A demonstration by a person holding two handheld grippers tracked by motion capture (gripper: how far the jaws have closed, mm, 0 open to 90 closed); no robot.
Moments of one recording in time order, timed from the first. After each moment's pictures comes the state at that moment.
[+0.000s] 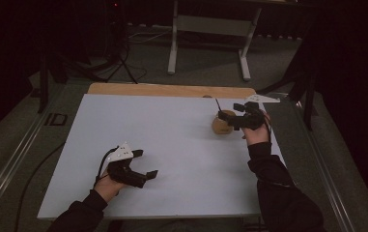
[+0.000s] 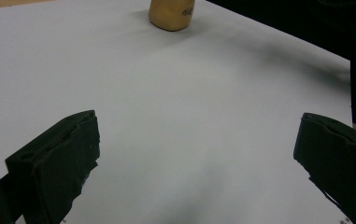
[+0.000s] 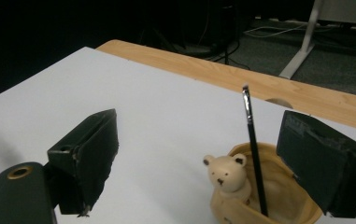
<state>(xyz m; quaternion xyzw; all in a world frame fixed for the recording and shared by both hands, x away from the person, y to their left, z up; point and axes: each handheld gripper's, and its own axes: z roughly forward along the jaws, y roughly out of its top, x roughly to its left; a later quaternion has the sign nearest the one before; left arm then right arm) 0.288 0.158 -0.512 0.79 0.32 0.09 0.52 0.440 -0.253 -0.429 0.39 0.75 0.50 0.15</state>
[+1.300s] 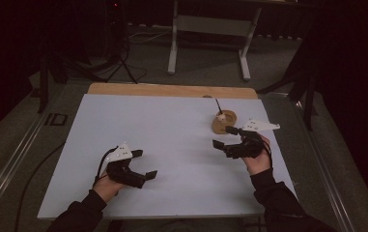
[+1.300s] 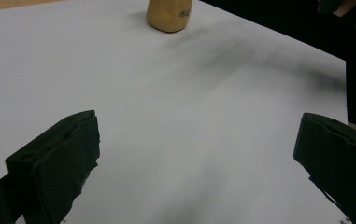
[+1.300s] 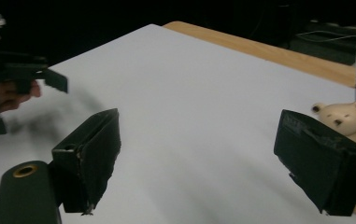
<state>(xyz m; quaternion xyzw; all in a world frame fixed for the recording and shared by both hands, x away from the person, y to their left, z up) 0.287 0.159 -0.510 0.78 0.32 0.09 0.52 0.358 -0.244 -0.445 0.31 0.79 0.53 0.11</state>
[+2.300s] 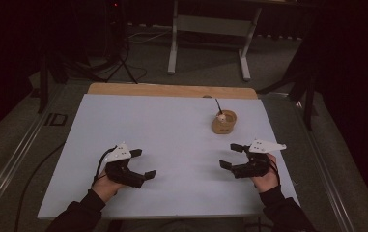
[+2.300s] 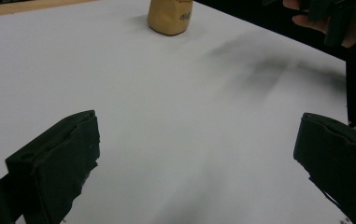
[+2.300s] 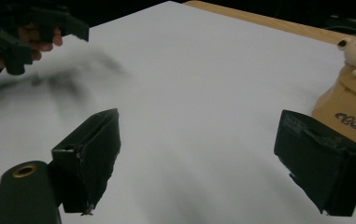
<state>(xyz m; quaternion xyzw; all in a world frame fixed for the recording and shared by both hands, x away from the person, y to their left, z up) 0.286 0.162 -0.509 0.79 0.31 0.10 0.53 0.324 -0.272 -0.484 0.27 0.80 0.52 0.10</state>
